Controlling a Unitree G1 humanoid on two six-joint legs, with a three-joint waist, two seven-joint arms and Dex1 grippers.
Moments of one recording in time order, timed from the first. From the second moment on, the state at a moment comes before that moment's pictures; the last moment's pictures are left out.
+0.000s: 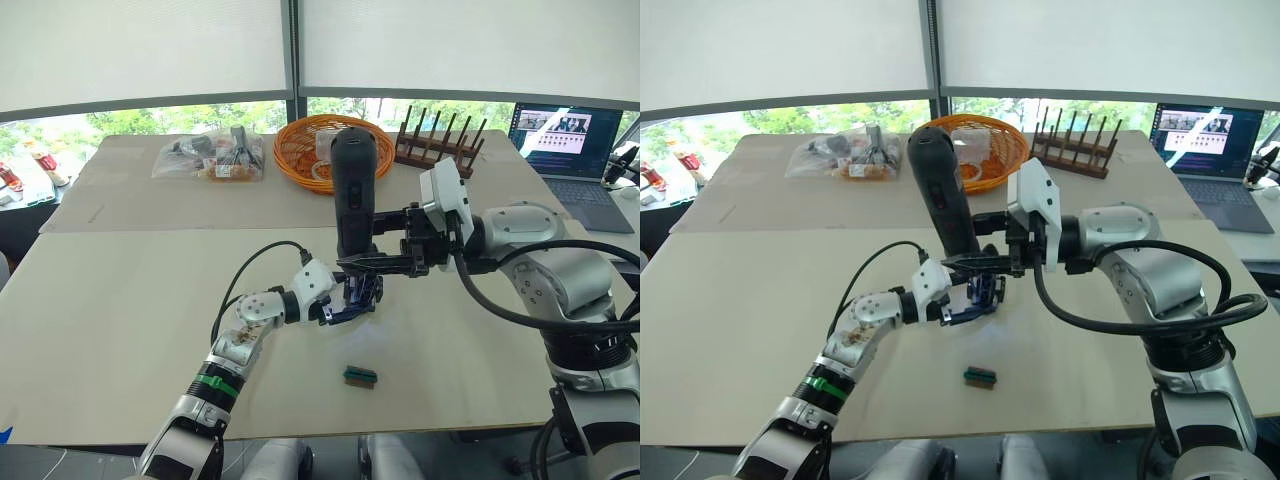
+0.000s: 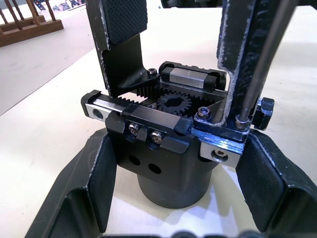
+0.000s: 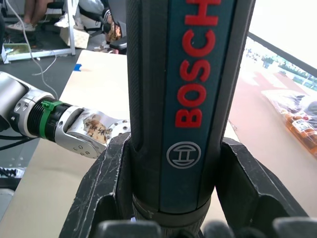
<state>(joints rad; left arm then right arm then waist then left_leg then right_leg) -0.47 0.20 -0.26 0.29 -0.10 -0.01 -0.88 -0.70 -0.68 0.14 -0.24 0.59 0.53 1.09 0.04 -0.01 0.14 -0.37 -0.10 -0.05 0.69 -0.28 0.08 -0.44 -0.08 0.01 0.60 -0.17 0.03</state>
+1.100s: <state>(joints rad) -0.46 0.25 -0.26 0.28 -0.12 0.00 -0.93 -0.61 -0.67 -0.12 -0.53 1.05 0.80 0.81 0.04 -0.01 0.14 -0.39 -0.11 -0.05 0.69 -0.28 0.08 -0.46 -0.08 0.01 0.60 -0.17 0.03</state>
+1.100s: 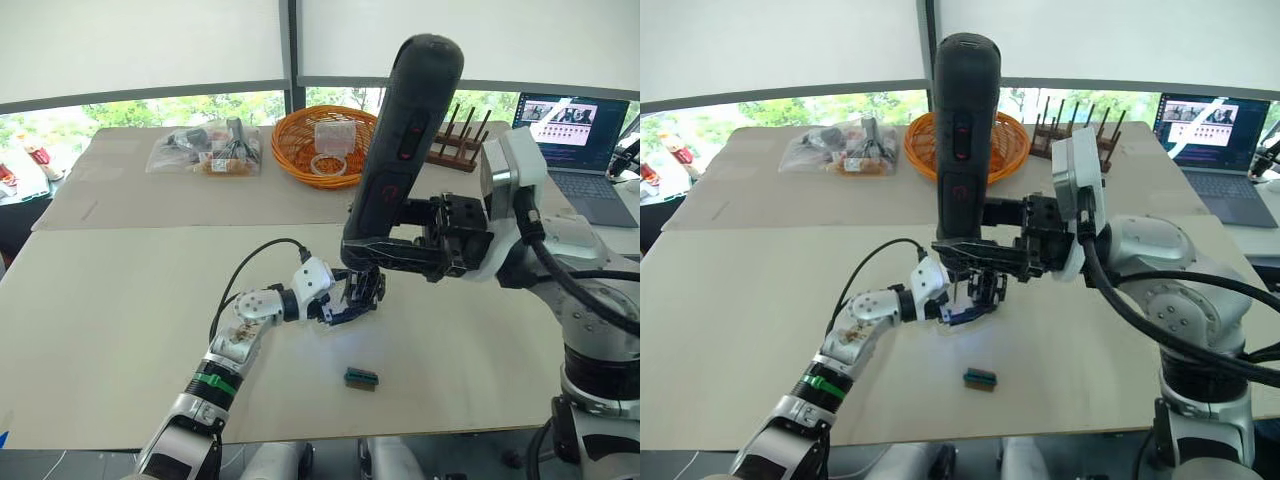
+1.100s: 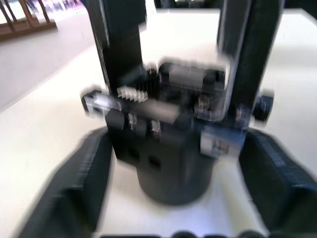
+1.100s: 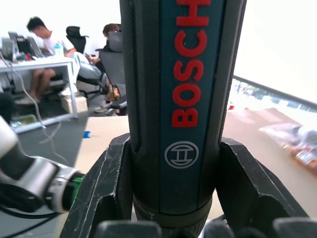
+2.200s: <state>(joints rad) -0.19 0.89 -0.01 -0.12 -0.34 0.24 -1.25 -0.15 -1.38 -0.20 0.33 0.69 0.79 1.21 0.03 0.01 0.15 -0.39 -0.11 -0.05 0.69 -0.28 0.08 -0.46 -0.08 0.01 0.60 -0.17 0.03</state>
